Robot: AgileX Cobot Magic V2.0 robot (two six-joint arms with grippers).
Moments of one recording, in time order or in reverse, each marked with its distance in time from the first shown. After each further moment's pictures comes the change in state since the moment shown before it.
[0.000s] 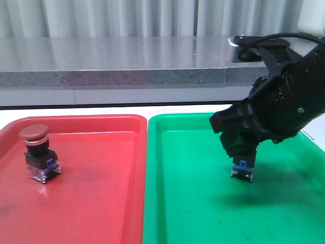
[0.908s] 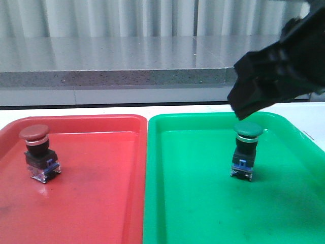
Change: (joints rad) left arm 0.000 0.000 0.000 0.000 0.000 0.000; right arm 0.000 -0.345 0.000 -0.035 0.264 -0.014
